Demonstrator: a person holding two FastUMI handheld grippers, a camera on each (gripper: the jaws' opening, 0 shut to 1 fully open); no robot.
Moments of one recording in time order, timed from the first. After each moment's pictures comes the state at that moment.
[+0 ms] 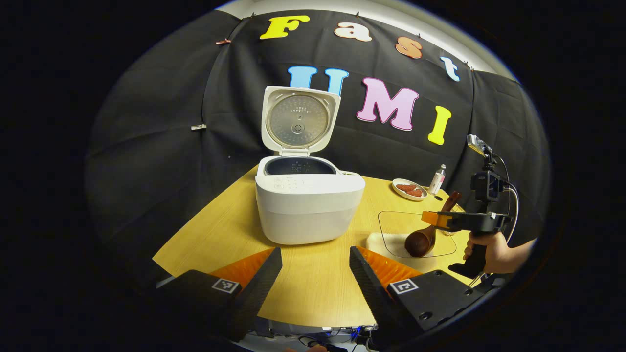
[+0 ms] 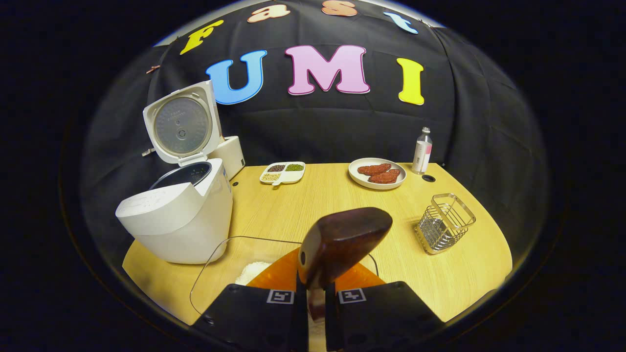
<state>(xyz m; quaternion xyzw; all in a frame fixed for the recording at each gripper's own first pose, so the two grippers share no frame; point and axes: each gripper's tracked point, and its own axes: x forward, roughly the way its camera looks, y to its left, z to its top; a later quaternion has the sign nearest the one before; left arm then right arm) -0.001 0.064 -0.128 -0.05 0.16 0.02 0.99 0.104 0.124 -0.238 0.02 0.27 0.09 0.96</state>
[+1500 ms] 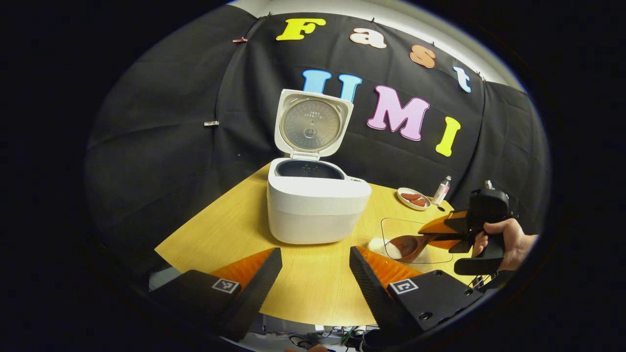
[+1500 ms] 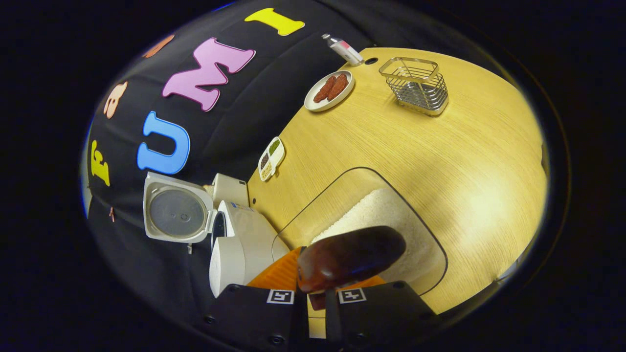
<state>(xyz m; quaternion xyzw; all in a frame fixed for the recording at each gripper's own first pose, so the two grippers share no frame) -0.016 0.070 -0.121 -0.08 0.14 0.04 0.99 0.074 0.137 -0.232 0.42 0.41 0.00 0.81</state>
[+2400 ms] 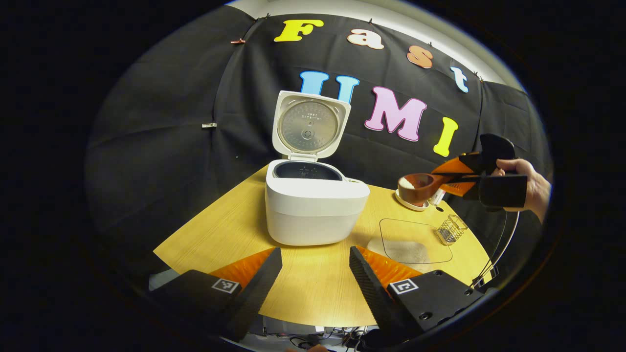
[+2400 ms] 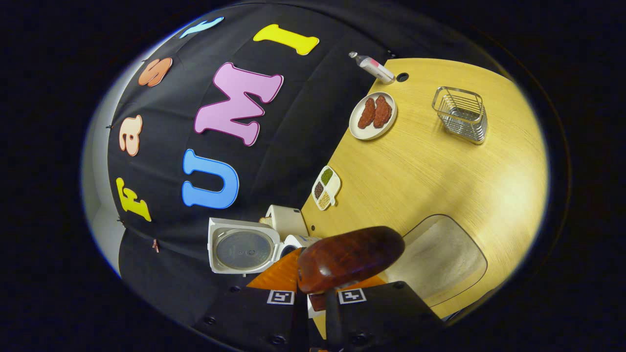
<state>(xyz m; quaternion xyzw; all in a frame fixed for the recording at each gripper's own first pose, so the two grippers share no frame) -0.016 0.069 -0.123 -0.08 0.14 0.04 0.99 0.150 0.161 -0.095 0.51 0.34 0.06 0.79</state>
